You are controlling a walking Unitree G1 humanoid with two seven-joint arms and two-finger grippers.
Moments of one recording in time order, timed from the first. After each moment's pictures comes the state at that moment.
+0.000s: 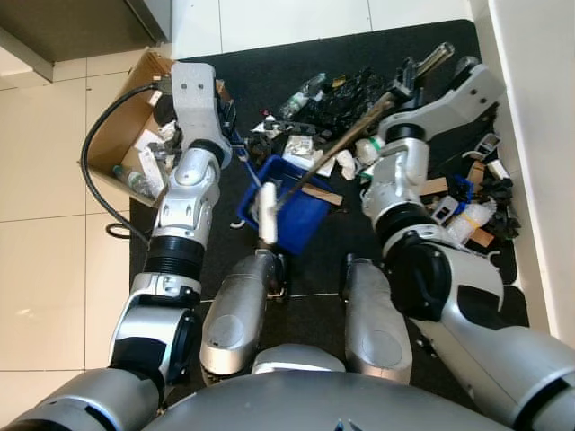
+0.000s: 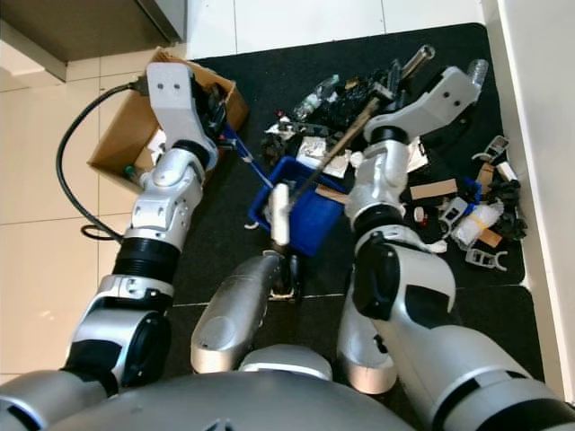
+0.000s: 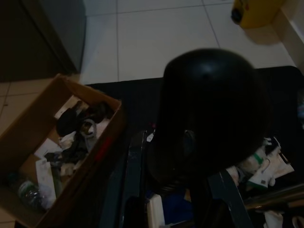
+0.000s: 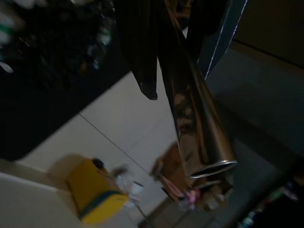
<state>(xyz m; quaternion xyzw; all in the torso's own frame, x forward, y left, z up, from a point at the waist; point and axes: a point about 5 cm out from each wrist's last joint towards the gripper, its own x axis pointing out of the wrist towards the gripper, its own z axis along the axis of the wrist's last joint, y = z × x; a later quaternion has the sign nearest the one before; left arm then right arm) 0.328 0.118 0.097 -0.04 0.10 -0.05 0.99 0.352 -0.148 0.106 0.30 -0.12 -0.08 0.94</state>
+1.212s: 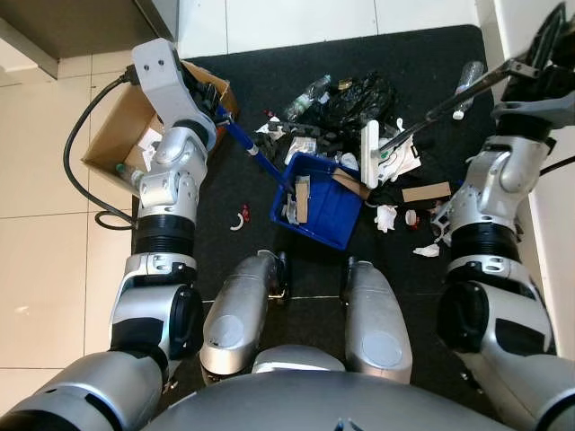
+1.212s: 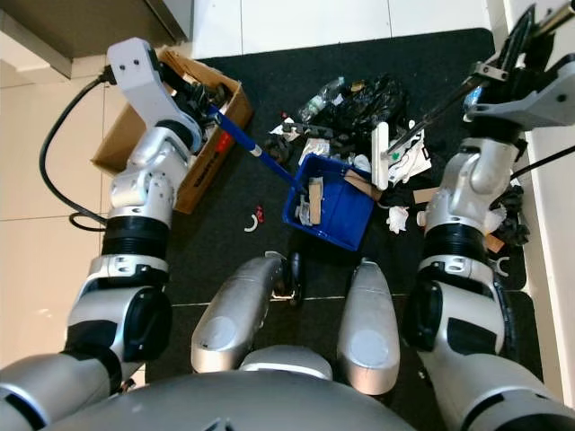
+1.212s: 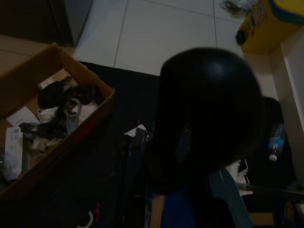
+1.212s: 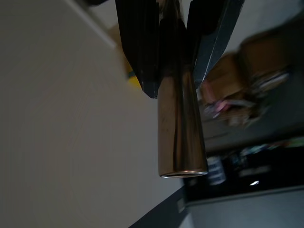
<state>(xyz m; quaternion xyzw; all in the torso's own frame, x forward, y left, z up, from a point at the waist) 0.344 0.142 0.113 -0.17 0.13 0.00 0.98 0.312 -0.271 0.181 0.04 -0.33 -0.18 0.93</state>
